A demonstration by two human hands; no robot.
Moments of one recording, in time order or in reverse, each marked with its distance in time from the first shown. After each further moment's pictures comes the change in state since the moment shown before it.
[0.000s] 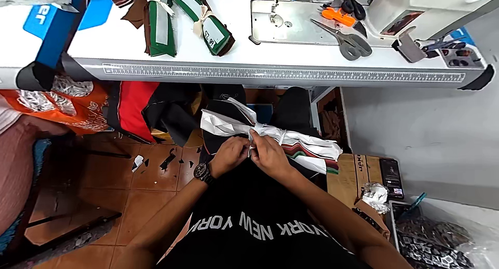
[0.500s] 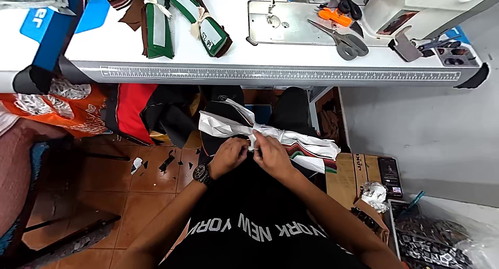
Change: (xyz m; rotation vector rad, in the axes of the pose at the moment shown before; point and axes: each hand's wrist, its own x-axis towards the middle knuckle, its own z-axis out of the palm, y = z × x) left_hand -0.004 -0.004 0.005 -0.003 0.006 -0.007; right_hand -0.005 0.003 -0.011 0.042 -0.044 0.106
